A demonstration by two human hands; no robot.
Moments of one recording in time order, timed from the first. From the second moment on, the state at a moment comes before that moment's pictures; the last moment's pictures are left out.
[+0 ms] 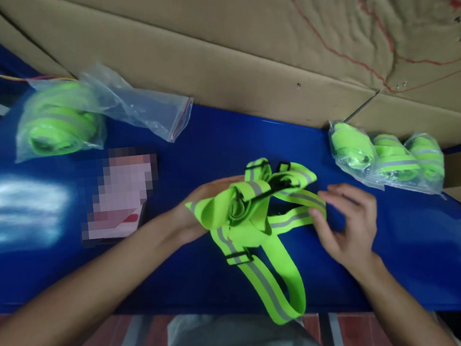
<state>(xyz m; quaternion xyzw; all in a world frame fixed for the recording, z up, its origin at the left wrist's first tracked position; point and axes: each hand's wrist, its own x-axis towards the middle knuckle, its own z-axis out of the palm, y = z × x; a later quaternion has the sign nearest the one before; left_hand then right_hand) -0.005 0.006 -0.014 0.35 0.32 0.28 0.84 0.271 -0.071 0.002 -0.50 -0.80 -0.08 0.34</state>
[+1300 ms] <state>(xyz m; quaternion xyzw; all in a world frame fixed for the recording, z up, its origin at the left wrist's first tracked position) 0.001 -0.008 0.013 0.73 0.41 0.33 0.44 0.256 -0.077 0.004 -0.36 -0.91 -0.03 0.18</state>
